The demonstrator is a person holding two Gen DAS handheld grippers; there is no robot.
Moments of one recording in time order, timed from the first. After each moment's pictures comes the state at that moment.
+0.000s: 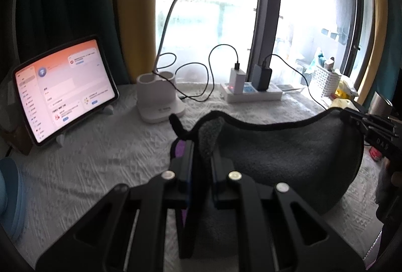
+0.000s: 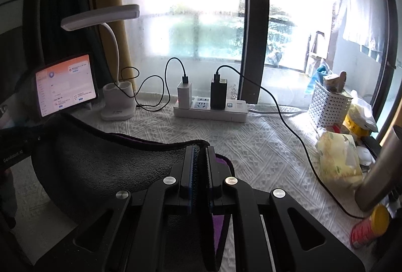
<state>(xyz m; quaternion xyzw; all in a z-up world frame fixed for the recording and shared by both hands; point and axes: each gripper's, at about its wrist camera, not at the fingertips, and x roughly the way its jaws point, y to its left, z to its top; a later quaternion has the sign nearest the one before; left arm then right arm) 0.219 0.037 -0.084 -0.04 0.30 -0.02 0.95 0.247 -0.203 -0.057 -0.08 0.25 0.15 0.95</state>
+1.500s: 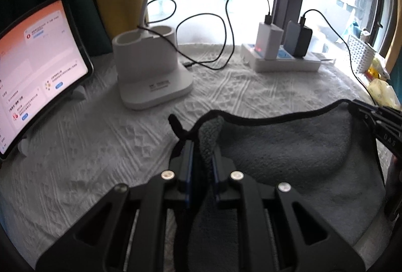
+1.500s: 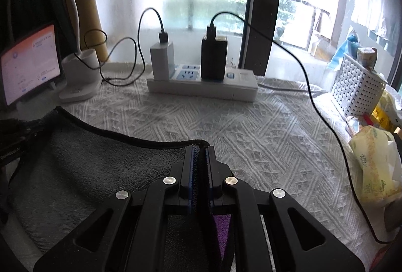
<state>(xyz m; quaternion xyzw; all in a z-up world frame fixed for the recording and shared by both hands) 0.336 0.046 -0.157 -0.02 0.40 0.00 0.92 0.356 -0.188 -0.127 -0.09 0.33 0.13 0.93</state>
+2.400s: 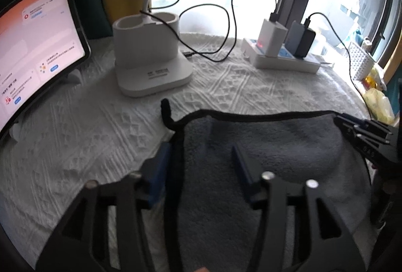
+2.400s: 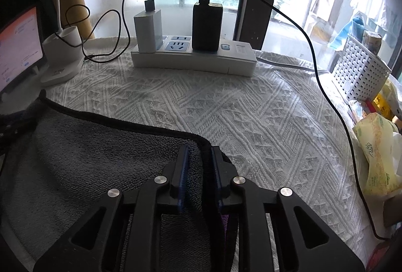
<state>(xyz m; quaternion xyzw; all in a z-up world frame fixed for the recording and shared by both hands) 0.336 0.054 -0.152 -0.06 0.42 -0.01 0.91 0.376 -0.184 -0.144 -0.11 0.39 0.09 0.91</state>
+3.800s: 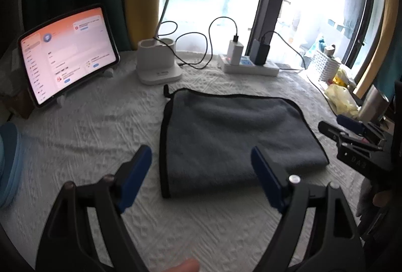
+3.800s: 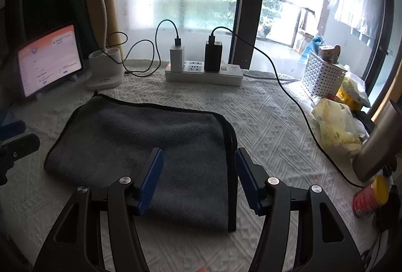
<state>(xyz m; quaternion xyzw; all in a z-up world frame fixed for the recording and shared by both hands) 0.184 0.021 -0.087 -0.07 0.36 -0.01 0.93 0.223 -0.185 -0.090 -0.09 0.34 0.09 0.93</state>
